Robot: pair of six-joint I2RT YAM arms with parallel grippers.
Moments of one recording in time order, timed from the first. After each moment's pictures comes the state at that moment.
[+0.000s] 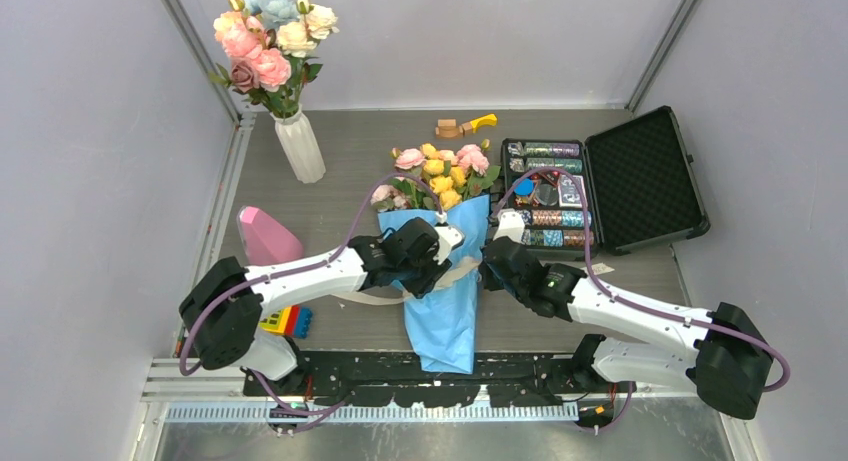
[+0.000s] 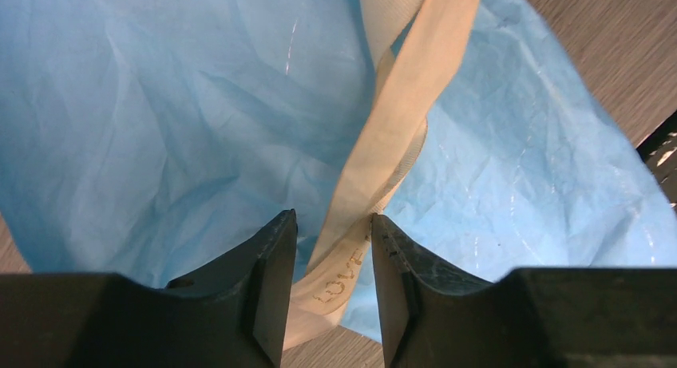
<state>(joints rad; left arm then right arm) -0.96 1.47 0.93 -0.39 0.02 -0.07 0.92 1.07 0.60 -0.28 0.40 0.62</state>
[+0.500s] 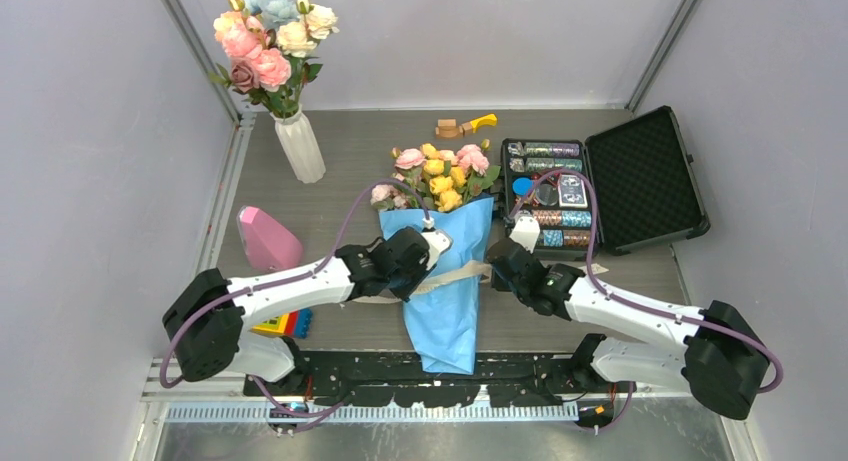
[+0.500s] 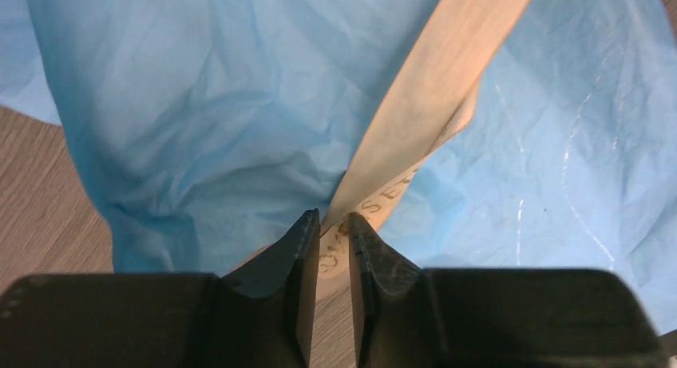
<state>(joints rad) -0.98 1.38 0.85 -0.41 -0.09 -0.09 0.87 1.08 0.56 -0.31 0.48 0.76</state>
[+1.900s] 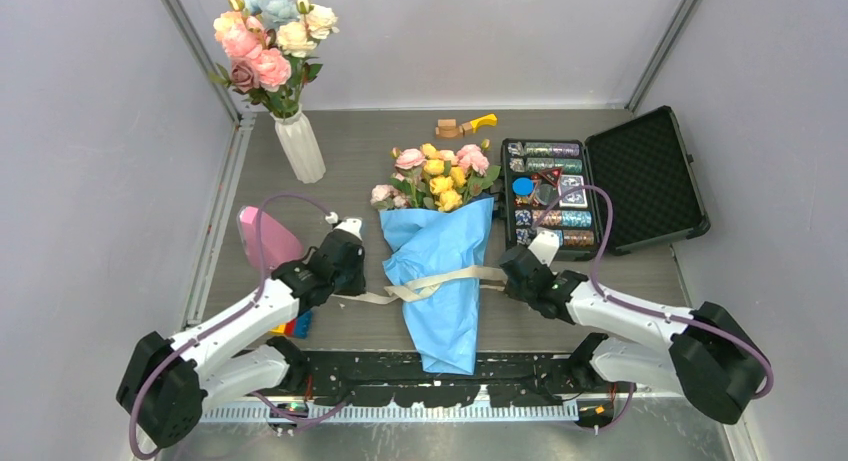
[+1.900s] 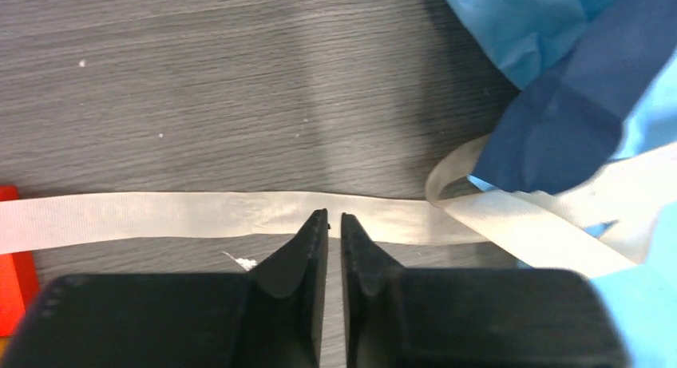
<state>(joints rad) -0.65 1.01 0.55 -0.47 -0.18 -0.50 0.75 1.12 0.42 -0.28 0.45 0.92</state>
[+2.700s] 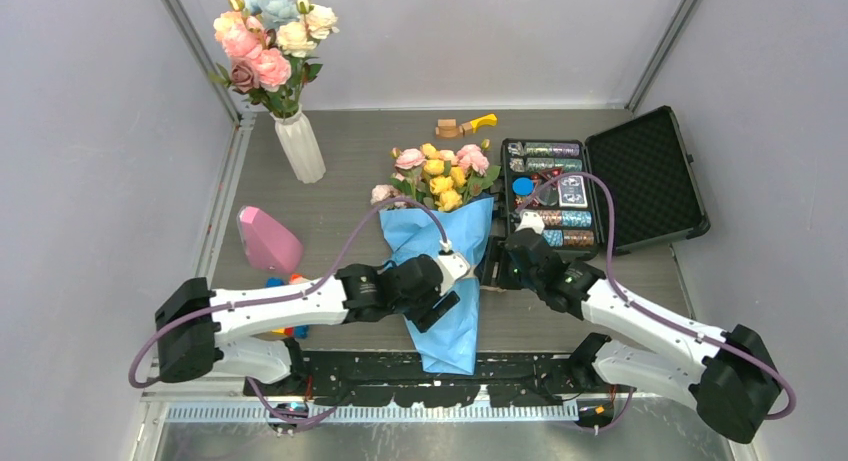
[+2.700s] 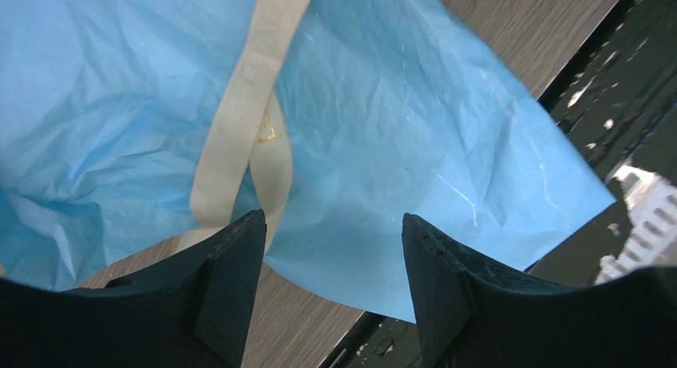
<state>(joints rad) -1.19 1.26 0.87 -0.46 -0.16 -0.19 0.75 0.97 0.55 -0.34 0.19 0.73</state>
